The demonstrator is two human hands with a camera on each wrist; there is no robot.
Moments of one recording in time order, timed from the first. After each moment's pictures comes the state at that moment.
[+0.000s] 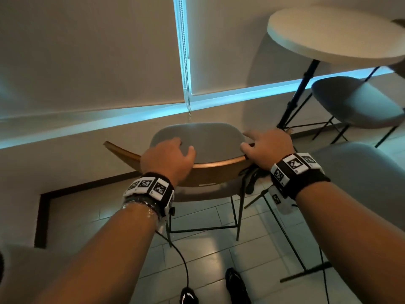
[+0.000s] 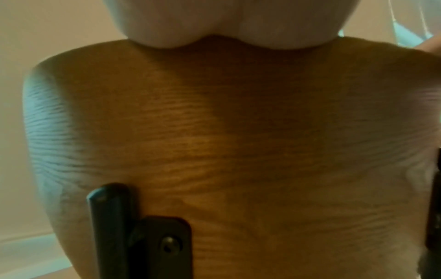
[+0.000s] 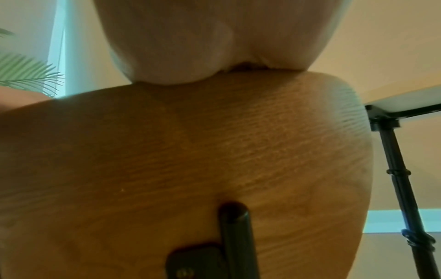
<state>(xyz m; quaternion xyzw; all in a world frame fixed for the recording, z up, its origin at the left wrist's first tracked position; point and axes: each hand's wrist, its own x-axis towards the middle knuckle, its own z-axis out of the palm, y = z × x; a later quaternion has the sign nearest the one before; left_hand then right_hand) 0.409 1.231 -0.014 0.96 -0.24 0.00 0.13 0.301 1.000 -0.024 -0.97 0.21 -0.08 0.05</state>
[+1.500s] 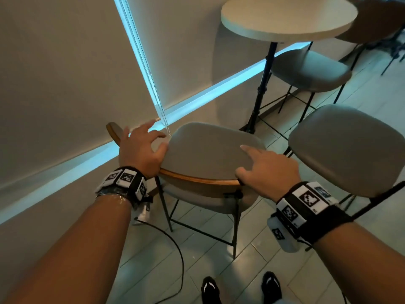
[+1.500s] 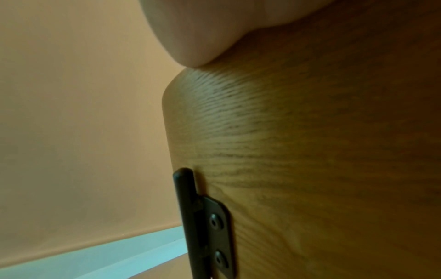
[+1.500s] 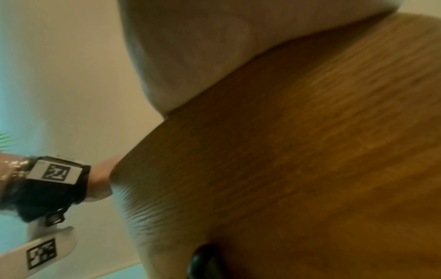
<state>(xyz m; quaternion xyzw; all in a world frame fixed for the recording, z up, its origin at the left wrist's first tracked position) 0.611 1.236 -0.030 0.83 -0.51 0.04 0.22 0.332 1.118 -0.009 -0.88 0.45 -0.01 0.13</state>
